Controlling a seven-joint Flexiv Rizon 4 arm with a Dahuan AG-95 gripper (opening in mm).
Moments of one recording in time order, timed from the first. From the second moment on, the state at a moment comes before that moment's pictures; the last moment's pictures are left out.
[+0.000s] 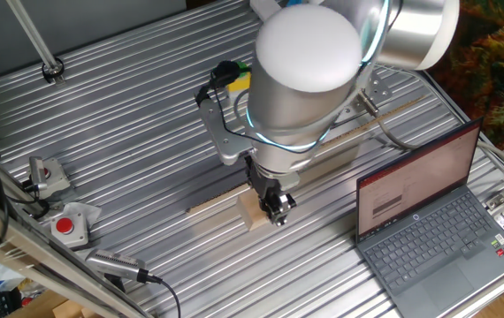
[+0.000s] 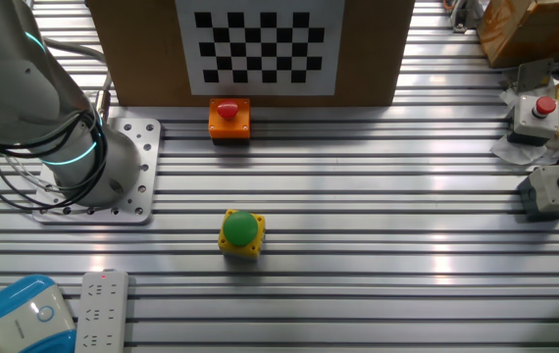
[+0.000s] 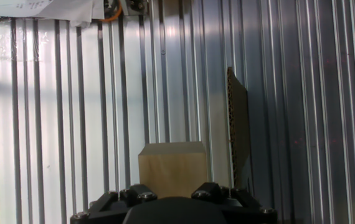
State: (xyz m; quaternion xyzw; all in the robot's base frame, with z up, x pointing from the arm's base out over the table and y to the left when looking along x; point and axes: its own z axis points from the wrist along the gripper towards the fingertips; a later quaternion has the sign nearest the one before) arm 0.471 0.321 0.291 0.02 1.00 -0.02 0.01
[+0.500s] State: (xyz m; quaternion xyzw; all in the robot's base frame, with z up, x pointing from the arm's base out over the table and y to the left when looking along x) arm 0.471 0.321 0.291 0.01 1.00 -0.01 0.00
